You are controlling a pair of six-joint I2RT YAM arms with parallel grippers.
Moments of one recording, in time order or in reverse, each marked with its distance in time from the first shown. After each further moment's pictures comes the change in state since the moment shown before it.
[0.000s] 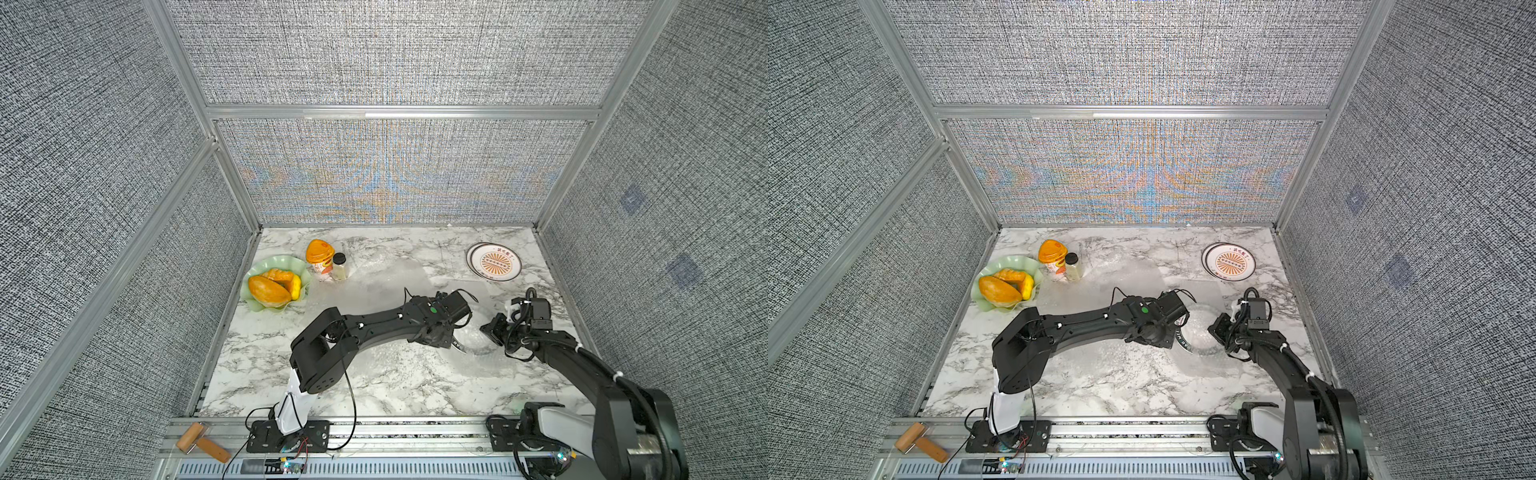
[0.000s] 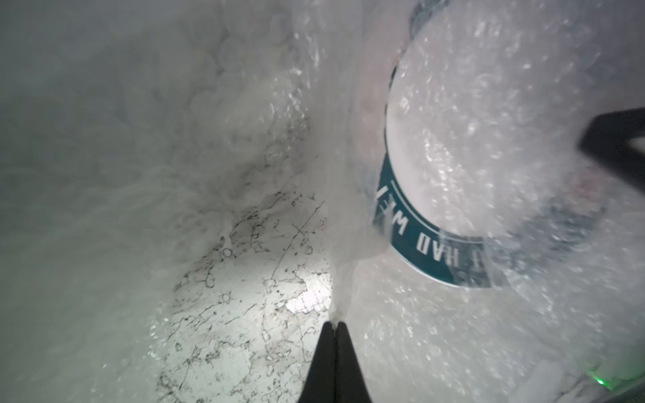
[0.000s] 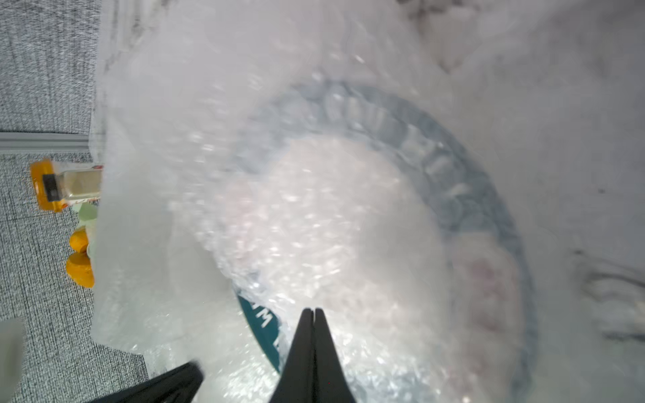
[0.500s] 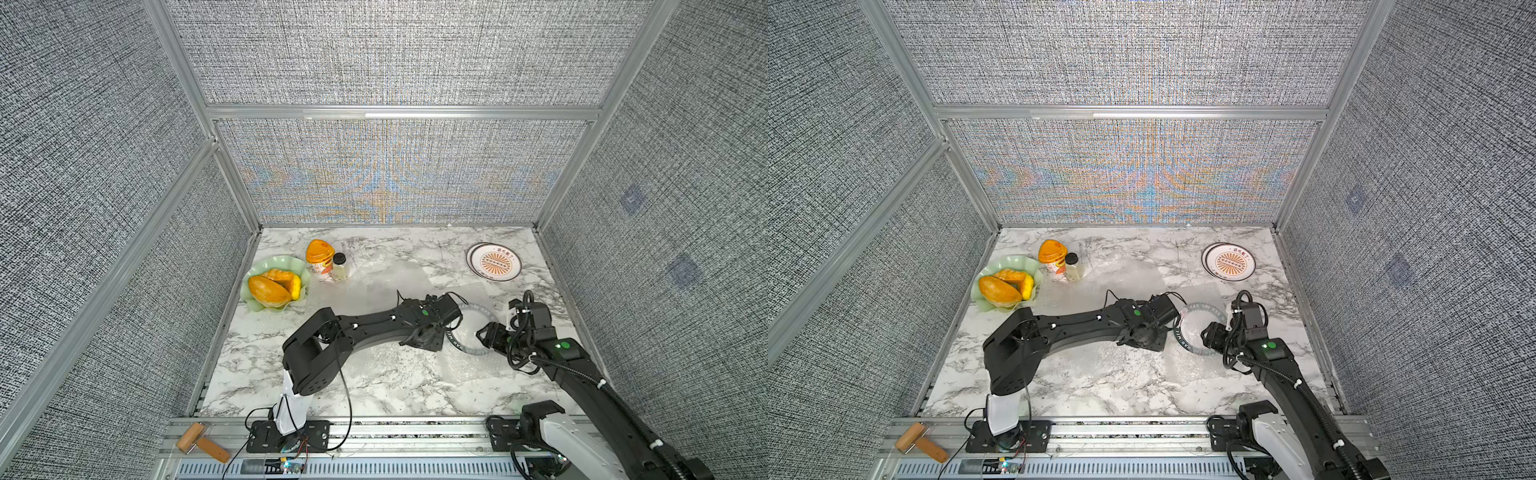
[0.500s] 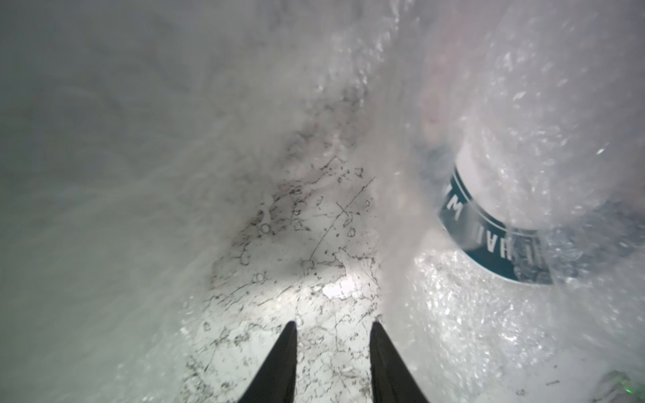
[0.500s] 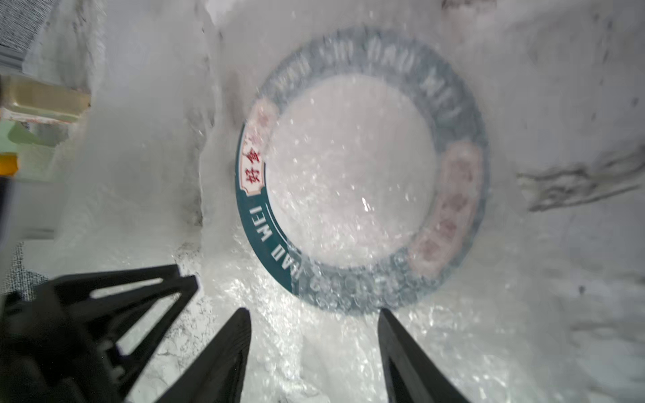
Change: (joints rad) left arm 0.026 -0.088 -0.100 0.022 -0.005 -0.035; right arm 0.204 -0.288 0.016 -0.368 0.191 -0.058
